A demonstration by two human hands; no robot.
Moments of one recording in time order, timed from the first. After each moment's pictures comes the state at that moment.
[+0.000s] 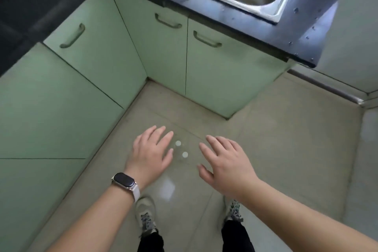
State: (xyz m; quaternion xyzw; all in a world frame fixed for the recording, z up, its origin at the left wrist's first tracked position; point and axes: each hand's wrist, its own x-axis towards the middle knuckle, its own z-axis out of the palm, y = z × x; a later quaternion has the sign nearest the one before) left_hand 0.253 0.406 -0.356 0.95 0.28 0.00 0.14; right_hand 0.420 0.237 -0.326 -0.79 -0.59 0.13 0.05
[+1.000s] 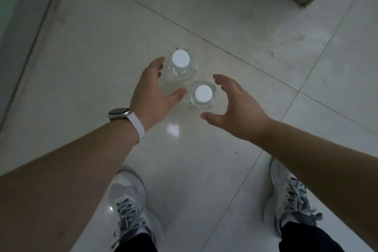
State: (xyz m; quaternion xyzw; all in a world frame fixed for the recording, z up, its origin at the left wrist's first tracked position) left_hand 0.256 0.418 -0.899 0.75 0.48 -0.02 0.46; right_hand 0.408 0.259 -0.873 -0.81 -0.38 0.41 0.18
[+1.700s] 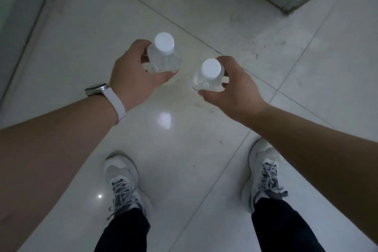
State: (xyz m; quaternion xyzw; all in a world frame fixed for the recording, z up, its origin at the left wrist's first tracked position) left_hand 0.269 0.441 -0.821 0.75 0.48 0.01 0.45; right_hand 0.428 0.279 -0.812 -0.82 -0.31 0.40 0.26
